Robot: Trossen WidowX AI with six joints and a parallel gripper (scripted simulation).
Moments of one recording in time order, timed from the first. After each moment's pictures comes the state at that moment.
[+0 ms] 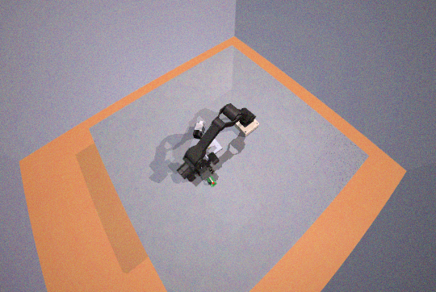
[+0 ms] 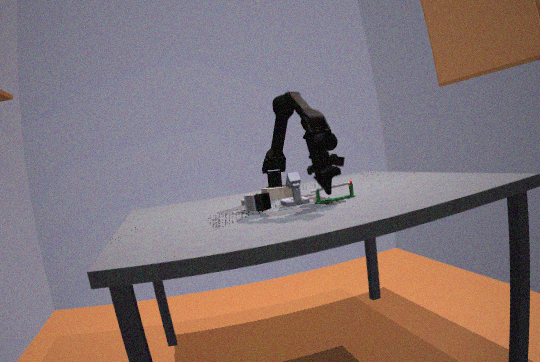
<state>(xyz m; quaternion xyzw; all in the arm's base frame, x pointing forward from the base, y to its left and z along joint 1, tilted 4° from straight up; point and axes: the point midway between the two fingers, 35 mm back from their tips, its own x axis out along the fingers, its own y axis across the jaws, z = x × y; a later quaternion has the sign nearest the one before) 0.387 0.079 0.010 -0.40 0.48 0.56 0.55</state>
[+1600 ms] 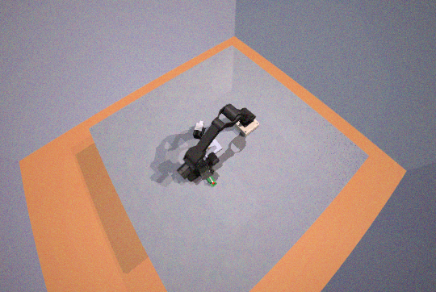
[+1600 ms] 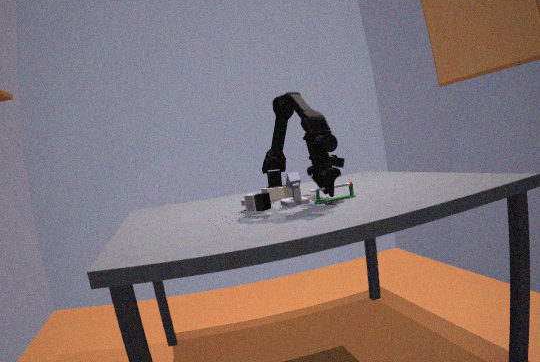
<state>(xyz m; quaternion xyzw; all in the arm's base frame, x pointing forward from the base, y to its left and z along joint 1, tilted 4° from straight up) 0.386 0.079 0.009 -0.40 0.48 0.56 0.55</state>
